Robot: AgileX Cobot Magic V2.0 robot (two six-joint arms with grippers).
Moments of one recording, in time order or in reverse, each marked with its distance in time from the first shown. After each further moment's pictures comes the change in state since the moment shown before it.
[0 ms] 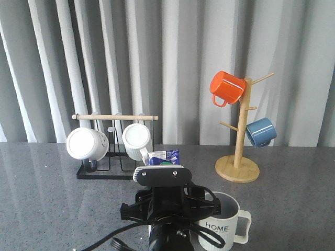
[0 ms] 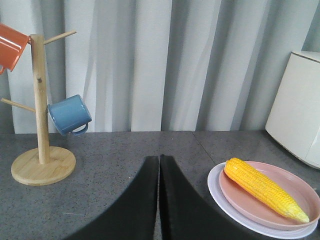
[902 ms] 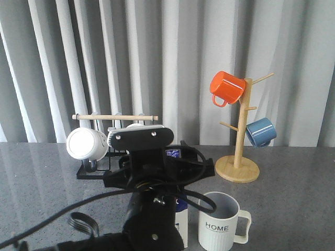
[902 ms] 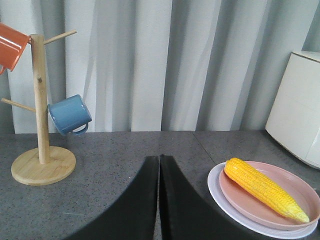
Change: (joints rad) left arm -0.004 -0.176 0.000 0.051 -0.002 0.031; right arm 0.000 0.000 0.000 0.000 0.000 0.000
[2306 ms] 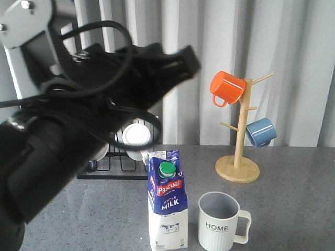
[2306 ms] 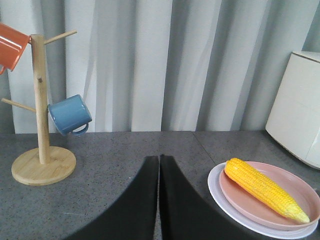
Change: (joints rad) left arm -0.015 -0.408 0.002 0.172 0.436 -0.132; right arm 0.000 0.000 0.000 0.000 0.000 0.000
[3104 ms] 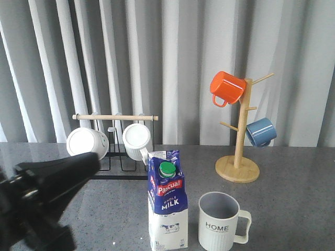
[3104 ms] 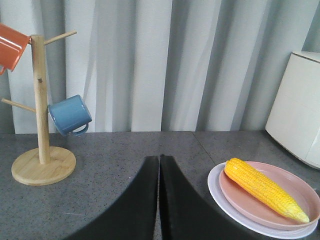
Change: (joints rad) left arm 0.313 -0.460 0.617 1.213 0.356 -1.024; right arm 0.000 0.000 0.000 0.000 0.000 0.000
